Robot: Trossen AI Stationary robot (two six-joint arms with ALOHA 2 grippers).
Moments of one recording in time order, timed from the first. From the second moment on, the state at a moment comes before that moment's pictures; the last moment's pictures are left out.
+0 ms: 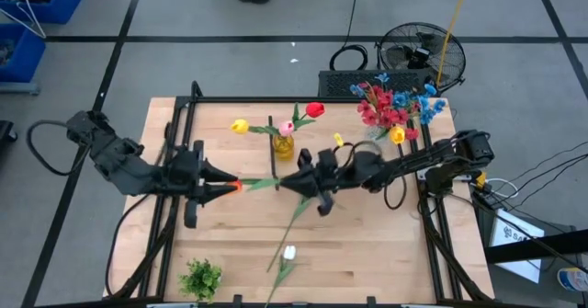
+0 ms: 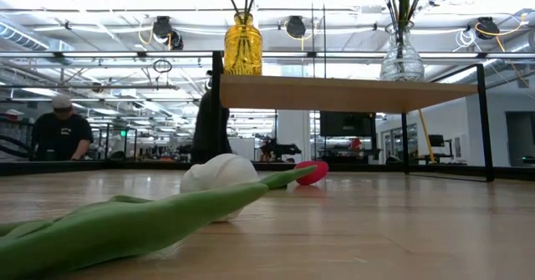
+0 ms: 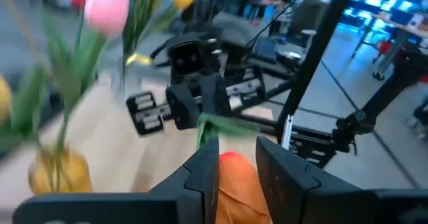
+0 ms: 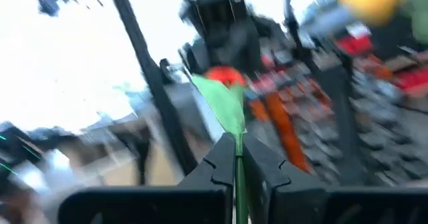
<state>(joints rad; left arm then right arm) -0.63 1.12 1.44 -0.60 -0.63 -0.42 0.16 1.64 1.01 1.02 -0.03 0.45</state>
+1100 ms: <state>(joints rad) -0.51 1.29 1.44 -0.11 -0.49 0.23 0.18 1.64 1.13 1.12 -0.24 0.49</state>
